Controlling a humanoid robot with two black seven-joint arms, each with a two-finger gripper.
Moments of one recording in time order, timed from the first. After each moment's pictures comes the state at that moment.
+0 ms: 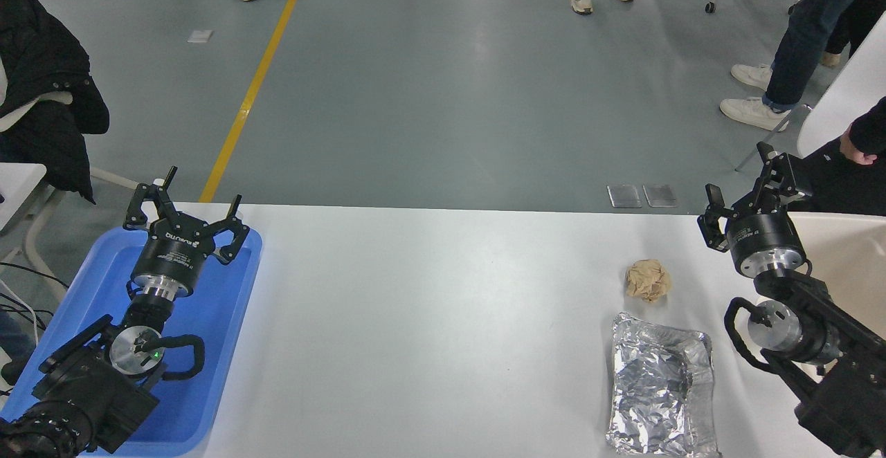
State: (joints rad) left arm -0.60 0.23 -0.89 -0.31 -0.14 -0.79 -0.37; right arm 0.42 -0.41 0.90 0.89 -0.23 -0.07 0.49
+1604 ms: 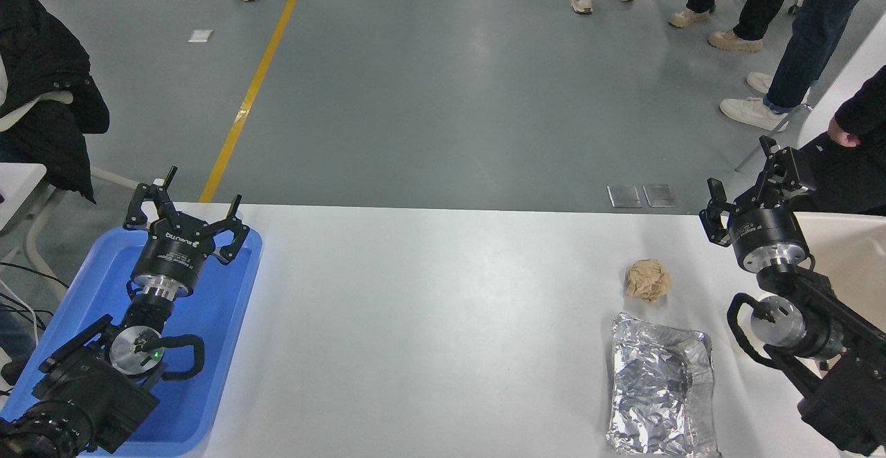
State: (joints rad) left arm -0.60 0.23 -0.89 -0.31 -0.14 -0.79 -0.37; right arm 0.44 -0.42 0.89 0.90 -0.23 -0.06 0.49
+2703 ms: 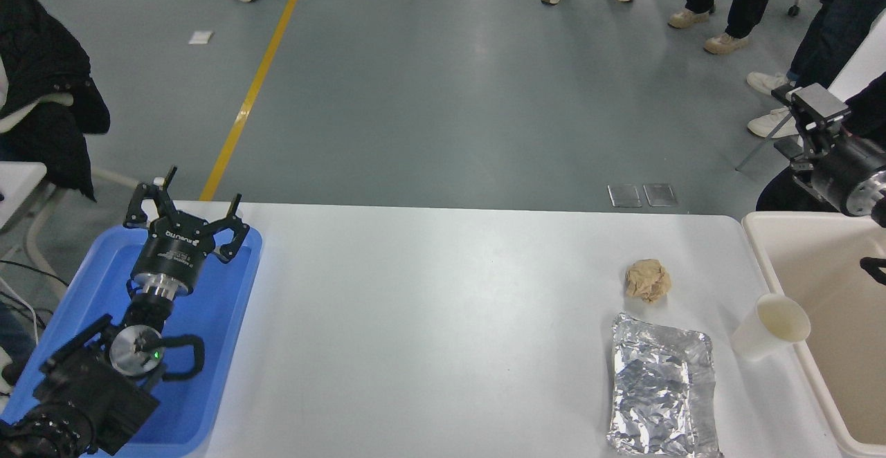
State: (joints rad) left arm -0.60 0.23 -0.89 -0.31 -0.14 -0.79 -0.36; right arm 1.34 -0.84 -0.65 0.91 -0.15 0.02 0.43
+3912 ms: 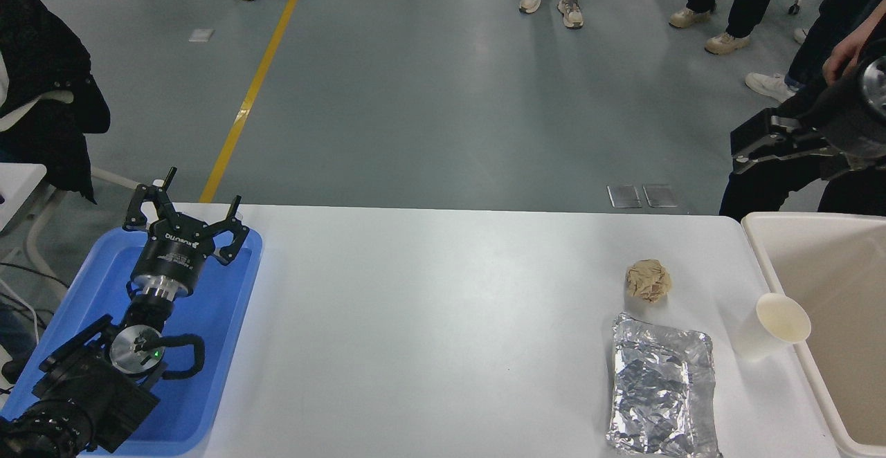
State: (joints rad) left arm -0.60 0.23 -0.89 -0.31 -0.14 -0.79 -0.36; right arm 2.33 -0.56 -1.31 1.42 -0.29 0.67 -0.15
